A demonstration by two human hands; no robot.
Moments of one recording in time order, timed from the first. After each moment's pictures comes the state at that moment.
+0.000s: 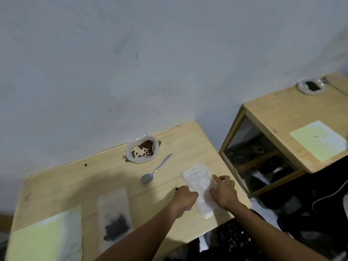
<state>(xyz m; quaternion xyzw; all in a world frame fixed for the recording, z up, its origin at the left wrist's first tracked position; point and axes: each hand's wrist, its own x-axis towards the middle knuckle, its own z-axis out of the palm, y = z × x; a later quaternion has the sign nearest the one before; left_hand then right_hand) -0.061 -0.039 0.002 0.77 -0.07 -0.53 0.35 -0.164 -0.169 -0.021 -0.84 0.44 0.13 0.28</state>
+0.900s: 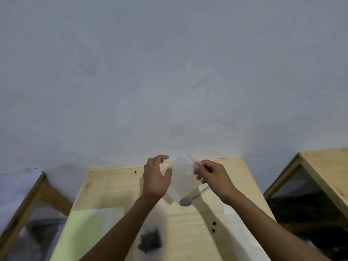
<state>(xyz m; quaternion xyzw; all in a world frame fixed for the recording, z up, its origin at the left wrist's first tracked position) 0.078 0.094 0.117 0.88 -0.14 0.02 0.45 -0.004 -0.088 0.132 -0.77 0.15 -0.07 0.62</state>
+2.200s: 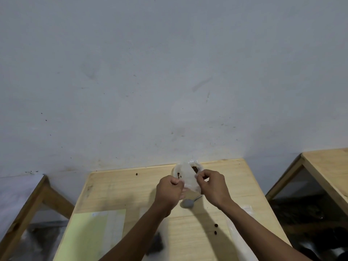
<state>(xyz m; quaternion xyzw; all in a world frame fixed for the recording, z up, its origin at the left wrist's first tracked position) 0.049 0.070 0.109 0.76 0.05 -0.22 0.61 -0.002 -0.074 0.108 -0.84 0.21 -0.09 0.49</state>
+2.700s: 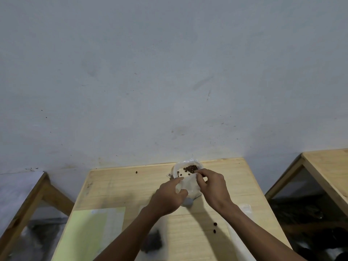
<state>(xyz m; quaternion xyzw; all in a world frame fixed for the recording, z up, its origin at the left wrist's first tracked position) 0.052 0.091 0.096 0.89 -0.18 -0.22 0.35 -0.008 -0.071 0.105 -0.87 0.17 -0.14 0.45</state>
